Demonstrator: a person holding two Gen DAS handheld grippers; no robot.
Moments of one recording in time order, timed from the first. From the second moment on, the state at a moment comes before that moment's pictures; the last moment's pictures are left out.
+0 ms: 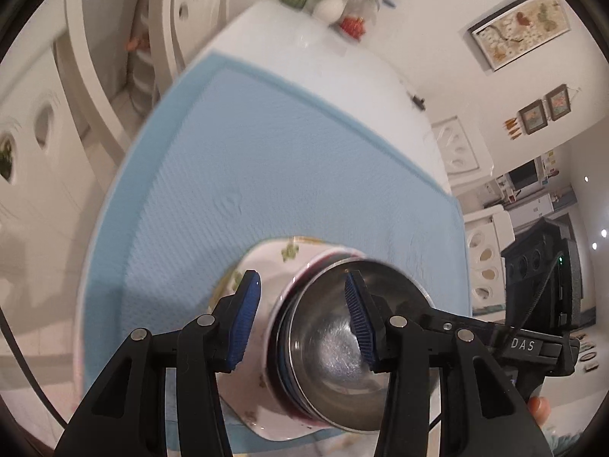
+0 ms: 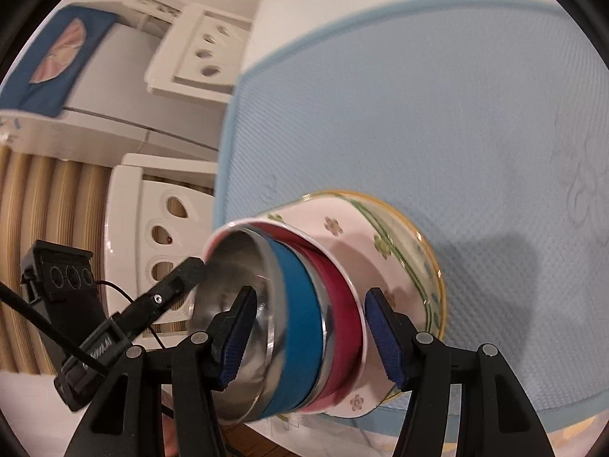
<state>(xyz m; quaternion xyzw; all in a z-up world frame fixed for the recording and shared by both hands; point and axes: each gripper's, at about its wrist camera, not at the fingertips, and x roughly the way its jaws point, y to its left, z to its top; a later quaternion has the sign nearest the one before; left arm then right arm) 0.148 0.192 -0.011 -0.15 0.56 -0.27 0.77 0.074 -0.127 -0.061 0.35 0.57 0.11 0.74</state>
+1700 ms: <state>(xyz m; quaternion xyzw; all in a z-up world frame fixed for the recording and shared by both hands) -0.101 0.166 0.118 -0.03 0.44 -0.12 0.89 -0.144 -0.068 0.061 0.06 0.52 0.04 0.85</state>
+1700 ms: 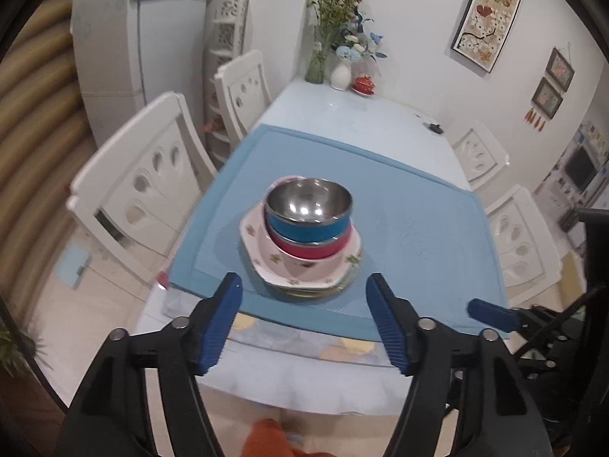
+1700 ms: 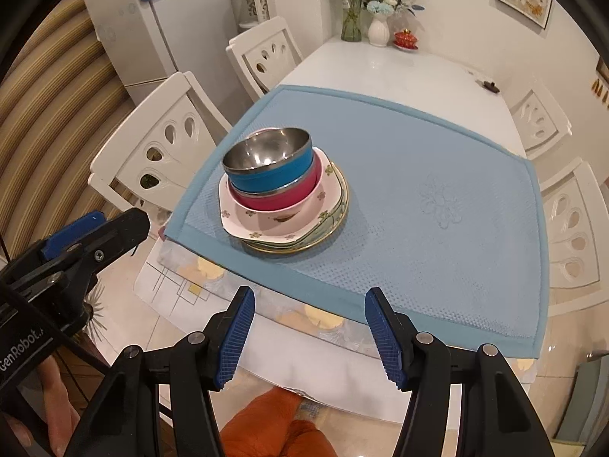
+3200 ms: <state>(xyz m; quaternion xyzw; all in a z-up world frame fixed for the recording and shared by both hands) -0.011 0.213 0.107 0.08 0.41 -0.02 0.91 -0.061 -0.015 0.049 0.00 0.54 -0.04 0.84</state>
